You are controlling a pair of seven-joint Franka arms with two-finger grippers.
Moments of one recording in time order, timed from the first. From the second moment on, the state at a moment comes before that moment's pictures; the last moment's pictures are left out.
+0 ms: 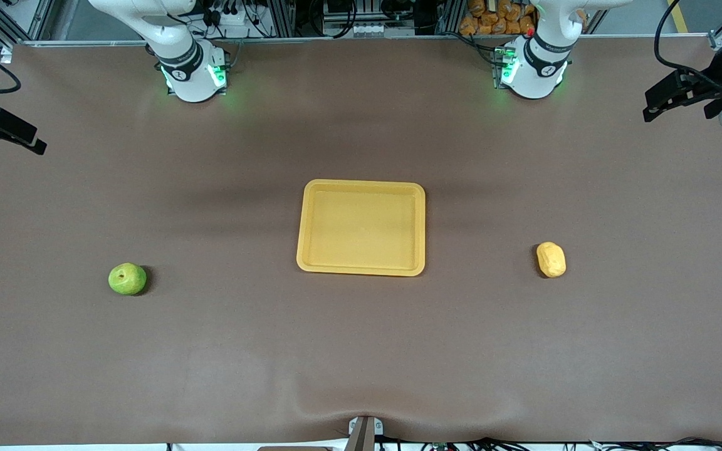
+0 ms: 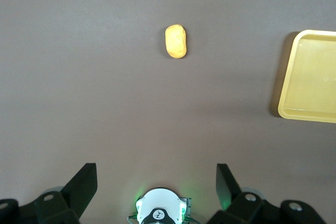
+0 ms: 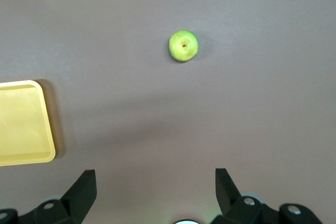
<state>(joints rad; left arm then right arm) -0.03 -0.09 -0.07 -1.53 0.06 1.38 -0.11 -0.03 -0.08 -0.05 -1.61 0.04 1.48 0.06</state>
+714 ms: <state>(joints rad) -0.02 -0.07 -0.07 -1.53 0.06 1.38 -0.11 -0.03 -0.08 -0.05 -1.61 0.03 1.43 0.06</state>
